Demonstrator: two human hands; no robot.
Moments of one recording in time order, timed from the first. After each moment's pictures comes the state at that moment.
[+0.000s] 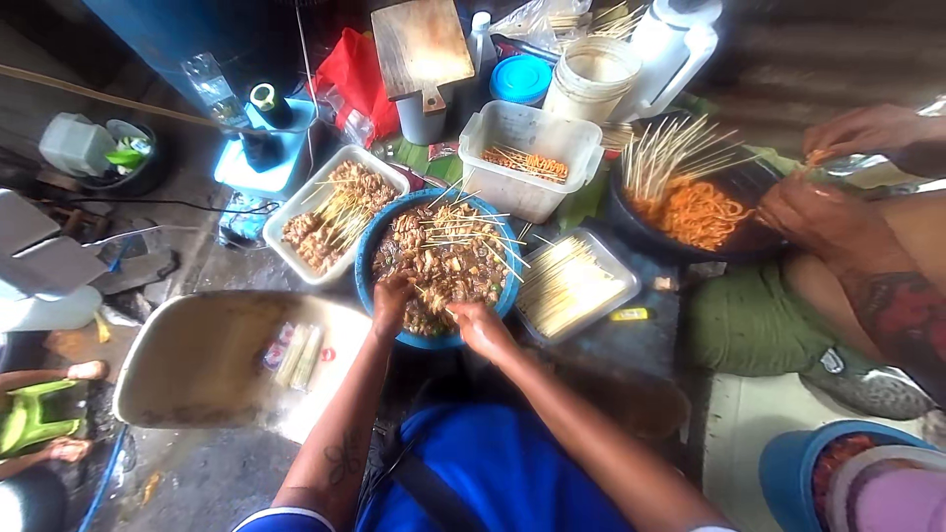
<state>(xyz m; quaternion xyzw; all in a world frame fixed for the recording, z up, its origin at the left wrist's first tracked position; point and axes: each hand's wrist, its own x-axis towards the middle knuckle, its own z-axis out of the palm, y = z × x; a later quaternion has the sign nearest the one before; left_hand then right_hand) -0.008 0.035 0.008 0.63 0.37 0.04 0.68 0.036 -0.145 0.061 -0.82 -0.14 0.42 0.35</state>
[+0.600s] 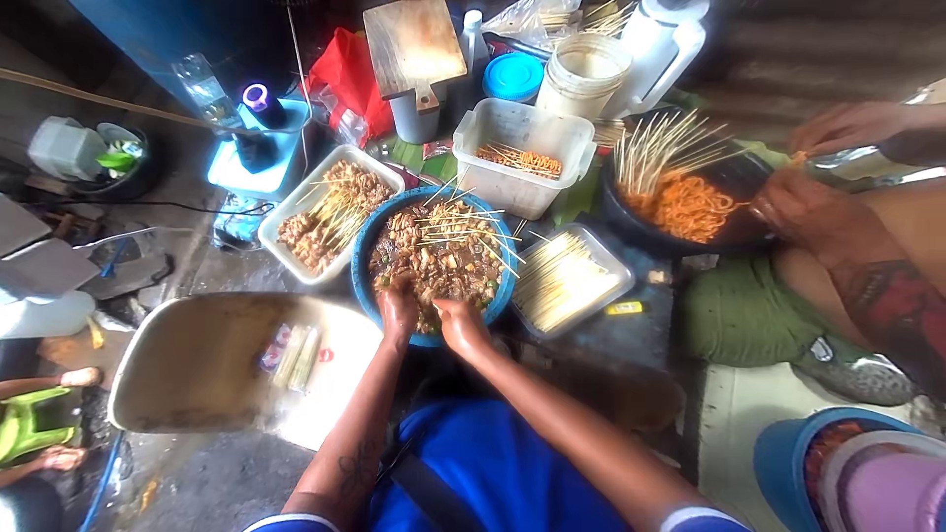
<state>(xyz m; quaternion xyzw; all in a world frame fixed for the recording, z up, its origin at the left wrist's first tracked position) -0.015 0.009 0.020 0.83 0.33 0.07 0.45 0.021 -0.121 0.065 -0.84 -0.11 0.39 0.36</state>
